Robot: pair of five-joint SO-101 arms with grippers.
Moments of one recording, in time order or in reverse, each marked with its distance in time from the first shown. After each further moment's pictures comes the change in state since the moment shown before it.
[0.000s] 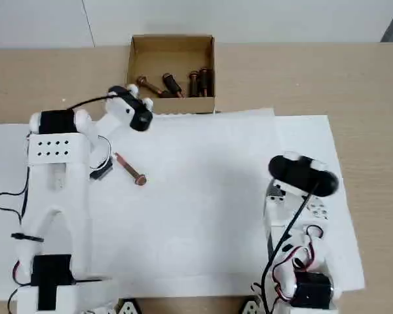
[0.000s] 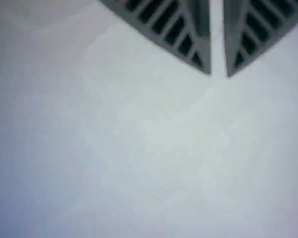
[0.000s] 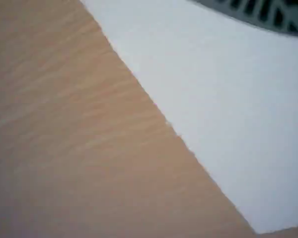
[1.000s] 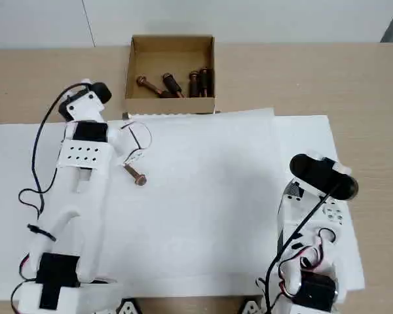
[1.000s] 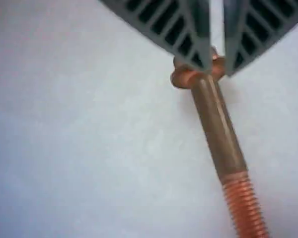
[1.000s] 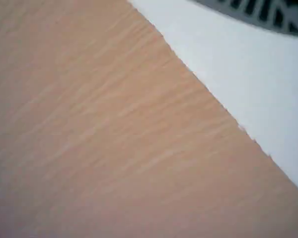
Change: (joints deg) left arm 7.7 0.1 12.0 -22.1 76.9; right arm 7.3 0.0 0.0 0.0 0.0
